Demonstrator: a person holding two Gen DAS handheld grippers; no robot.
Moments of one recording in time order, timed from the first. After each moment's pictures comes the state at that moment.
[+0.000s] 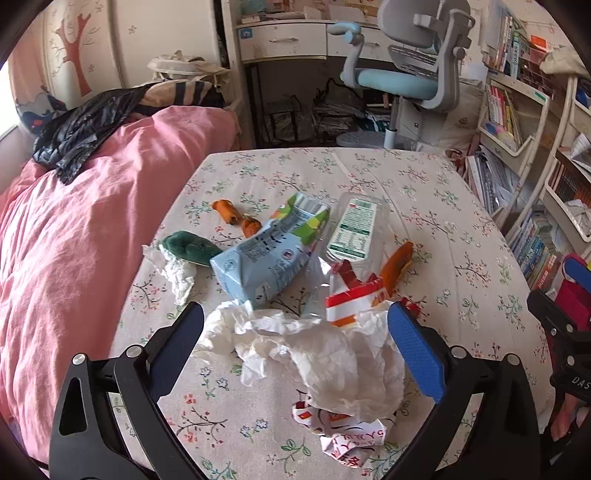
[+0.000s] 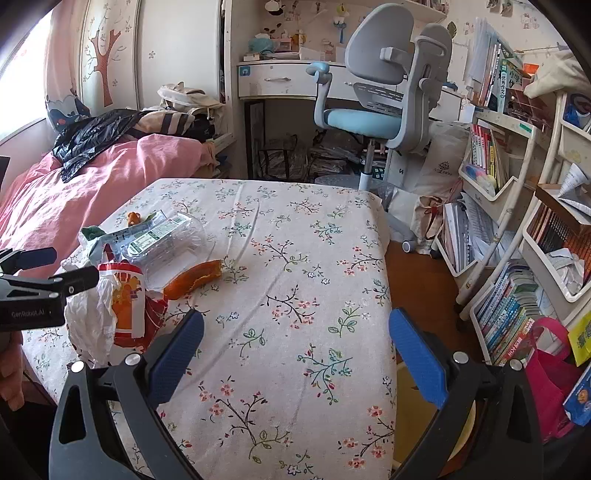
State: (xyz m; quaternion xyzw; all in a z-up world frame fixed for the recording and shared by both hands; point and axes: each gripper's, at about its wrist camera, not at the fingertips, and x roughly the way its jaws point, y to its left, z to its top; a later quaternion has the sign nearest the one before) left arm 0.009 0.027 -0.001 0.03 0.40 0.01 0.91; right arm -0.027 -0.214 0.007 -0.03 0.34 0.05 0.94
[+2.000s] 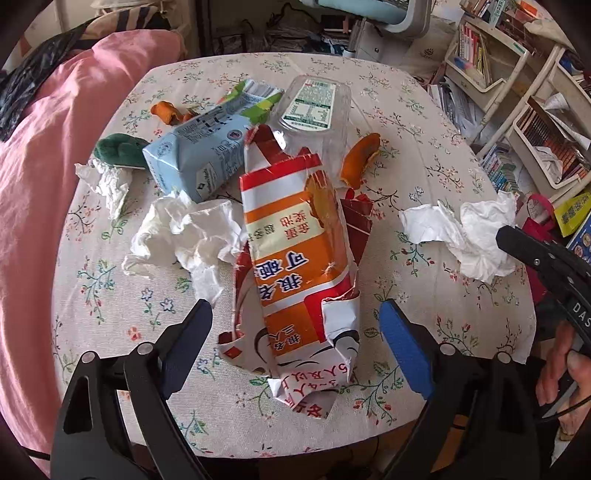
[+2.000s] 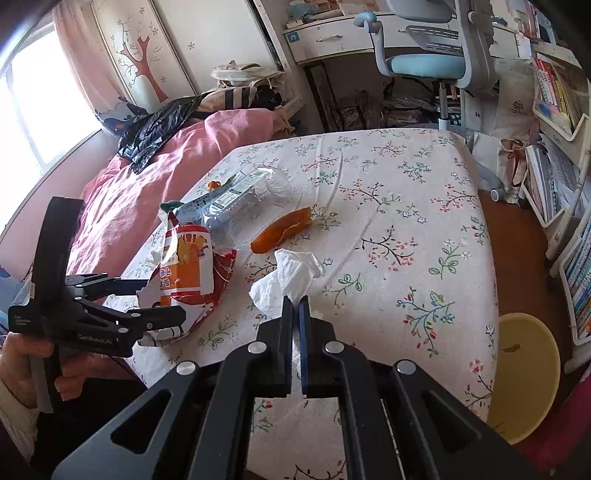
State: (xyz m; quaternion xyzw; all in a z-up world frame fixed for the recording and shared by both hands) left arm 0.002 0.021 -0.057 0.01 0.55 -0.10 0.83; right arm -0.033 -0.209 -0.014 0.07 0.41 0.21 0.88
